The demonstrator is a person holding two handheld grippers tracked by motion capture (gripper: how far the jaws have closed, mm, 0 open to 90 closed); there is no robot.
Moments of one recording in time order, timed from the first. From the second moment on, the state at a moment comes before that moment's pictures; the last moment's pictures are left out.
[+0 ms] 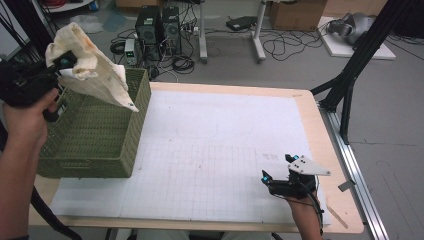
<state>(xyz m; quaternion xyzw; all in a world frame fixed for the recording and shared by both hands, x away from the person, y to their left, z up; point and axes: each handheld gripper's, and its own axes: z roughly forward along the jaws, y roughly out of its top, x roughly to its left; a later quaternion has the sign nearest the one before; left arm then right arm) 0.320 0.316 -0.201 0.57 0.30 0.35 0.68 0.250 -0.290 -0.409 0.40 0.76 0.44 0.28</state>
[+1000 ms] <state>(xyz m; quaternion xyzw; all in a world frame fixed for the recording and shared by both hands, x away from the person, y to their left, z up) 0.335 0.142 -0.266 0.65 0.19 0.17 0.71 0.250 -0.294 -0.407 0.40 0.75 0.44 0.28</state>
